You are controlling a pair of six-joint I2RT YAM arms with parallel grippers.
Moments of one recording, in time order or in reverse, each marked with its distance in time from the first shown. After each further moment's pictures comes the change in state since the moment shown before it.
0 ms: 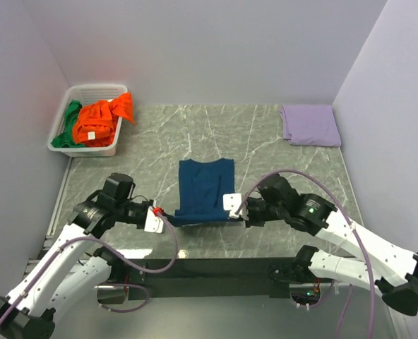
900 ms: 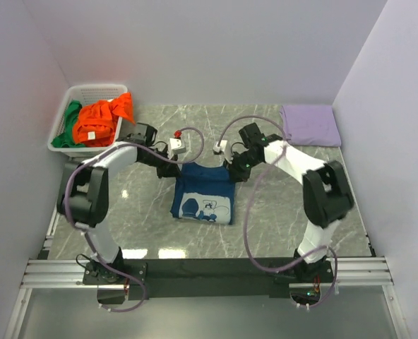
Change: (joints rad) left arm 0.219 0.991 0.502 0.216 0.053 -0.290; right arm -0.444 0.816 0.397 0.019 -0.216 -0.077
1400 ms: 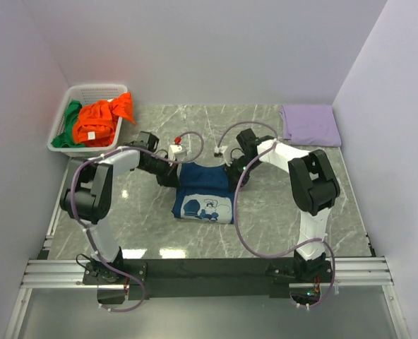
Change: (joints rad) left arm 0.002 0.120 -0.025 0.035 -0.023 -0.197; right arm -0.035 0.244 0.104 -0.038 -0.051 0.164
